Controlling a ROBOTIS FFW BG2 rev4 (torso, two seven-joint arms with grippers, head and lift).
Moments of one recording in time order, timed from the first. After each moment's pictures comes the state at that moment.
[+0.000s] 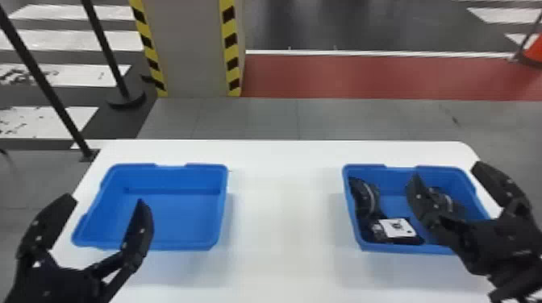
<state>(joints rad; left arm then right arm) 0.82 0.02 0.15 -2.30 0.10 -0.23 -0.15 0.57 -0.10 -0.13 -2.23 -0.08 0.03 0.23</state>
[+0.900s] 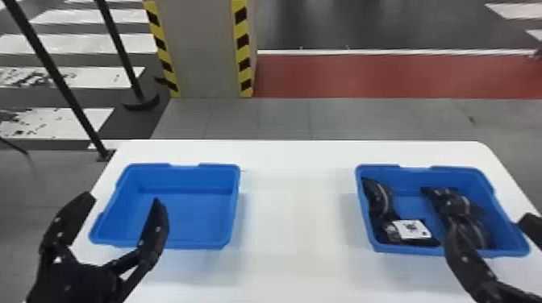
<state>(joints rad) 0.82 0.02 0.15 -2.30 0.09 -0.23 -0.15 0.94 -0.09 -0.18 -2.50 -0.19 0.05 0.27</state>
